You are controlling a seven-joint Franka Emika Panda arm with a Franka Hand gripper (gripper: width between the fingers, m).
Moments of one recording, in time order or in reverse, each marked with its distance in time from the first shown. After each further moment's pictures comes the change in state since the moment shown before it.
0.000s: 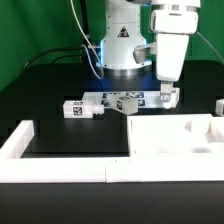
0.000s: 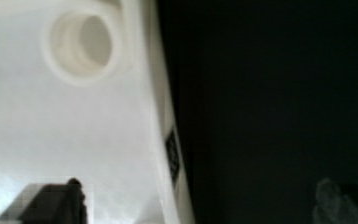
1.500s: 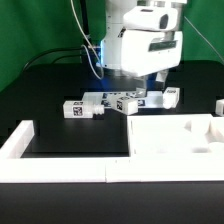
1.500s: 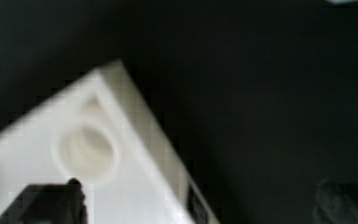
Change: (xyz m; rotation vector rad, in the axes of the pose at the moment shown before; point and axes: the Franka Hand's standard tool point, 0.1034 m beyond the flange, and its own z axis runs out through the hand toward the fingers) arm -0.040 0.000 -0.004 0.069 -0.073 0.372
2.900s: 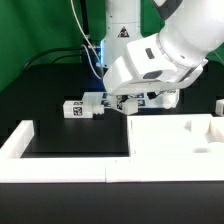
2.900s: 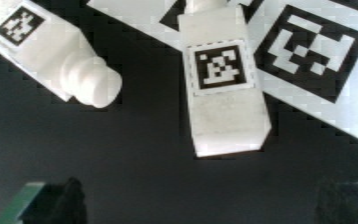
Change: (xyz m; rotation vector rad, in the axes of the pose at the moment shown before) arm -0.027 -0.022 0.028 0.192 -0.711 0.397
